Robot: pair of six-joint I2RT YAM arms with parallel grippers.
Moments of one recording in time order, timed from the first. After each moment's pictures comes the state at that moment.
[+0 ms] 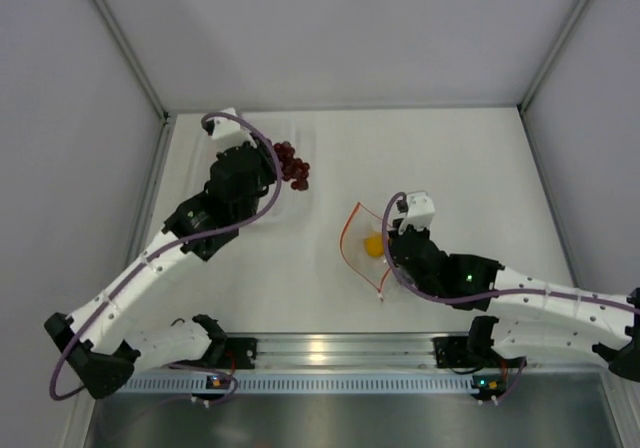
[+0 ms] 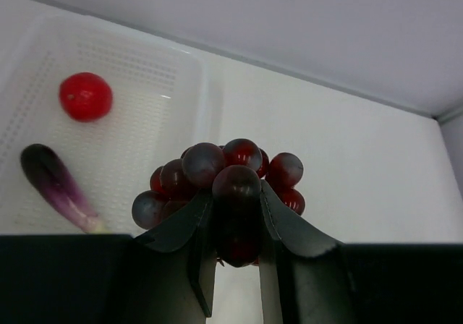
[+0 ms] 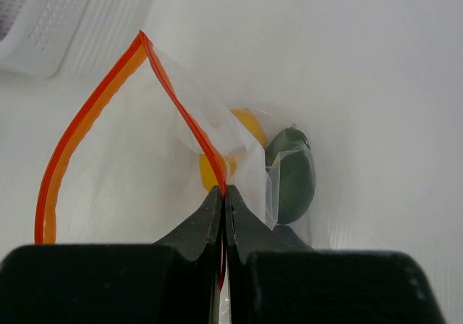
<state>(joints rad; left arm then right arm) -0.79 1.08 1.22 -0.38 -0.68 -0.55 1.16 0.94 0.75 -0.42 0.81 0.54</state>
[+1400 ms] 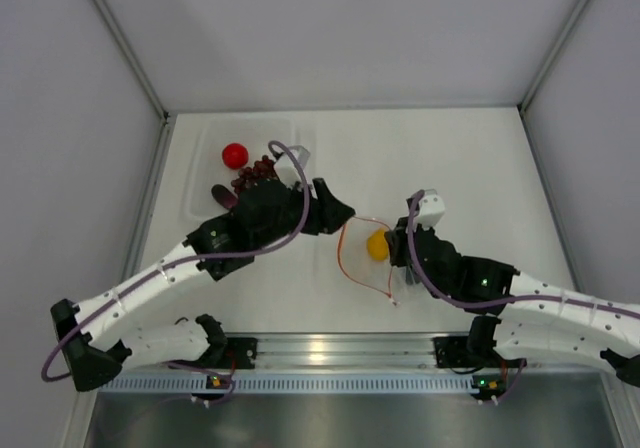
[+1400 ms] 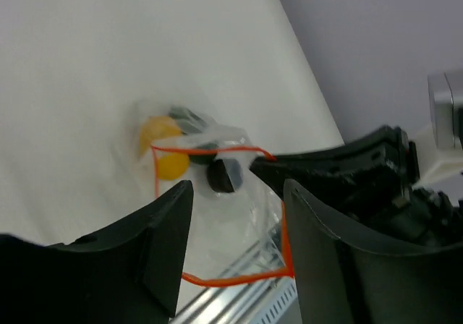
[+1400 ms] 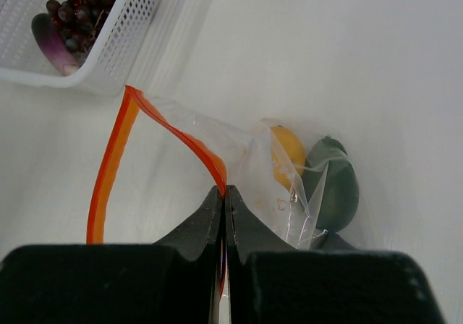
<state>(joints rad) -0.87 1.07 1.09 -0.31 -0.07 -0.71 1.16 0.84 0.73 -0.36 0.72 0.56</state>
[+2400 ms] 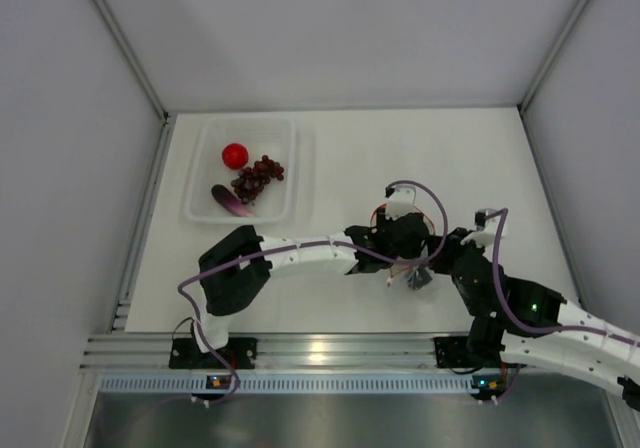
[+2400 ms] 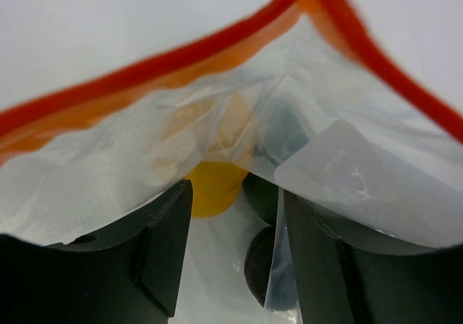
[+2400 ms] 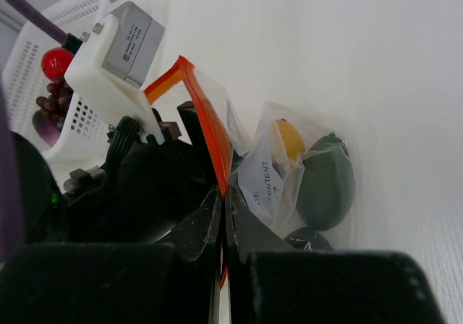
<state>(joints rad) -1.19 1.91 1.38 -0.16 -0.50 -0.78 1.13 0.46 0.59 -0.53 0.90 0.80</state>
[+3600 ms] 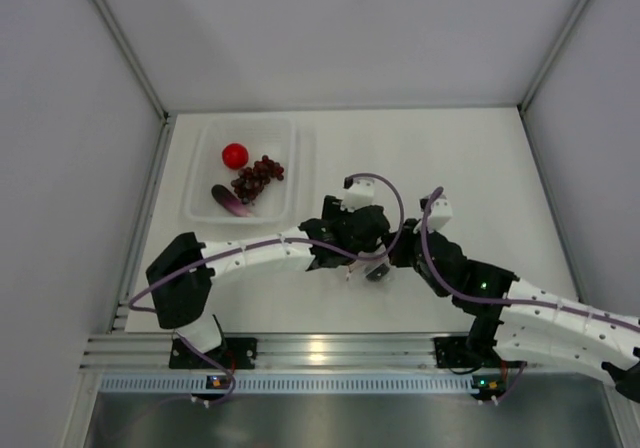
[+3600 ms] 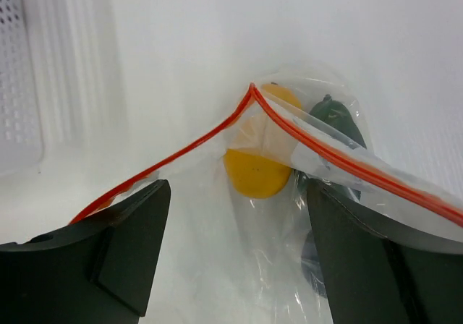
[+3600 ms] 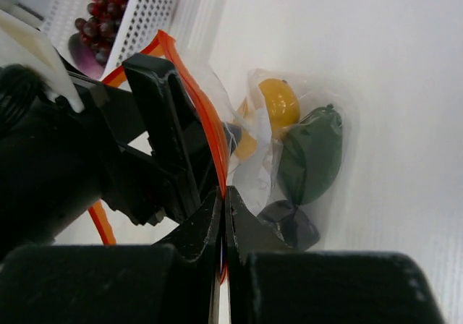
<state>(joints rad) -1.14 1.69 1.23 -0.38 -0.72 -0.61 1.06 0.75 0.58 -0.26 0.62 0.72</state>
